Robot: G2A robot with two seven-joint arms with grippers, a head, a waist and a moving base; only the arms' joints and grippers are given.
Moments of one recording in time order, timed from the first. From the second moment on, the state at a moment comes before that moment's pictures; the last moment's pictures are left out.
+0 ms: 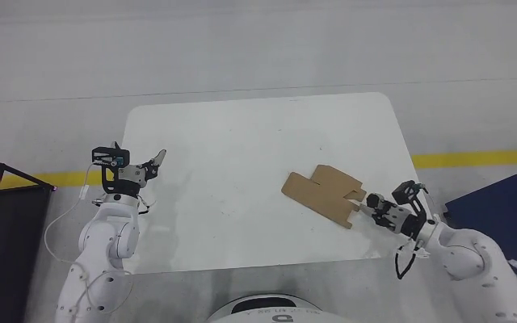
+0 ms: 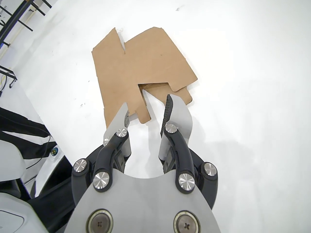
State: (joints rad) left arm 1.73 -1.15 -1.60 -1.80 1.33 0.00 0.00; right arm -1.90 -1.00 1.79 -1.65 -0.67 -0.78 0.51
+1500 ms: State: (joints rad) left arm 1.73 -1.15 -1.60 -1.80 1.33 0.00 0.00; right arm -1.84 -0.98 1.66 -1.56 -0.45 -0.79 0.54
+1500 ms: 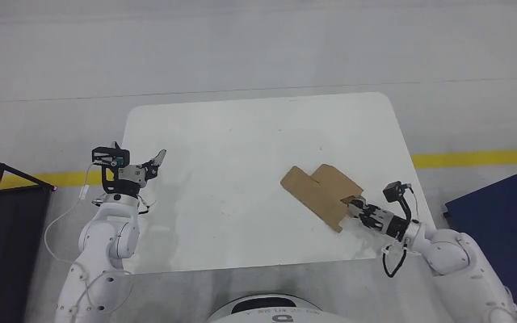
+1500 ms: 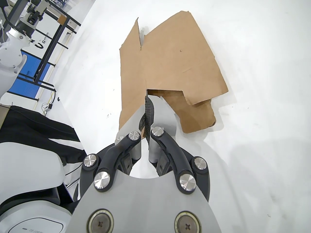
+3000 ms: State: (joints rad) left arm 1.69 -1.16 -1.54 -1.85 1.31 -0.05 0.00; right arm -1.79 -1.00 1.65 -1.75 -0.07 -0.84 0.32
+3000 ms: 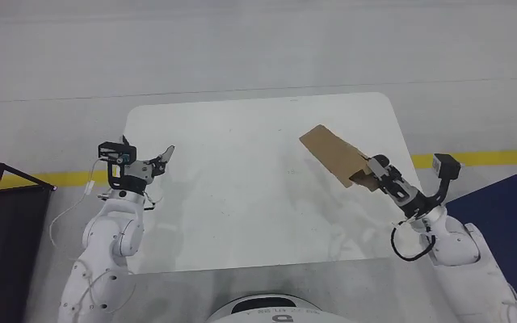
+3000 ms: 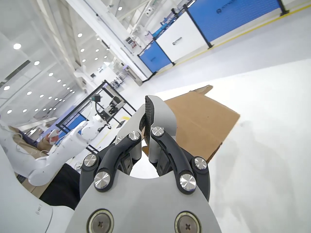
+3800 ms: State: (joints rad) left arm 1.60 -1.20 -1.37 -1.84 0.69 -0.08 -0.18; right arm -1.66 -1.02 1.50 -1.73 0.02 -0.86 0.29
